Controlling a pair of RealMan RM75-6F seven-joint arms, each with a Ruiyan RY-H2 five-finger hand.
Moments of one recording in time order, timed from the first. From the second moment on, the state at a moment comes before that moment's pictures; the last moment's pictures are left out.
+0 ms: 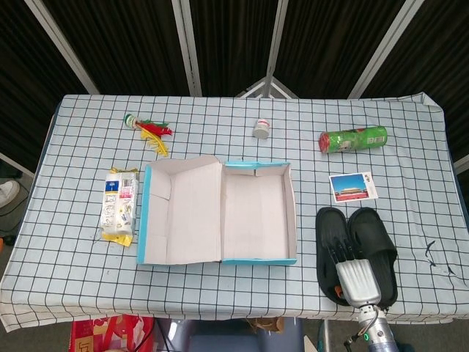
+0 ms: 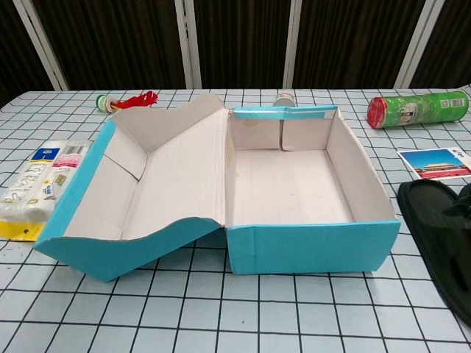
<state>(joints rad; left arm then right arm) -0.01 -1.08 -0.14 -1.61 1.38 1.61 -0.01 0.10 -1.43 0.01 -1.73 -1.40 1.29 -0.78</state>
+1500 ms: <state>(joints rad) -0.01 -1.08 -0.14 -1.62 1.38 1.59 0.01 0.17 -1.38 -0.02 -1.79 -1.34 1.27 -0.84</state>
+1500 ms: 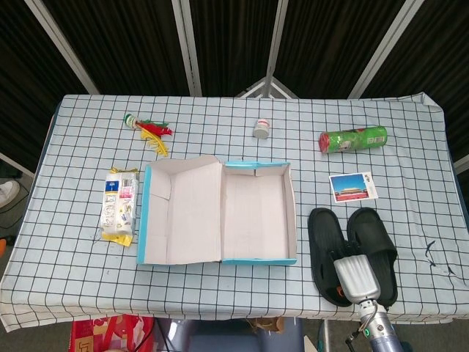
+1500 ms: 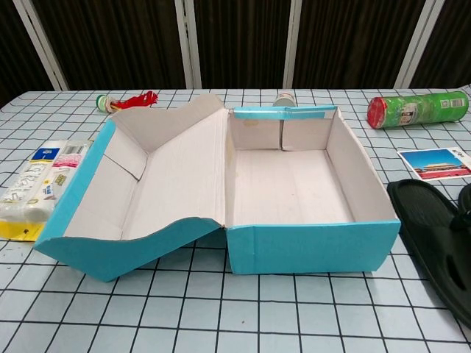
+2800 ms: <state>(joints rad) 0.00 -1.06 -0.14 -1.62 1.38 1.60 -0.03 0.39 -0.81 0.27 -2.26 -0.79 1.00 -0.46</state>
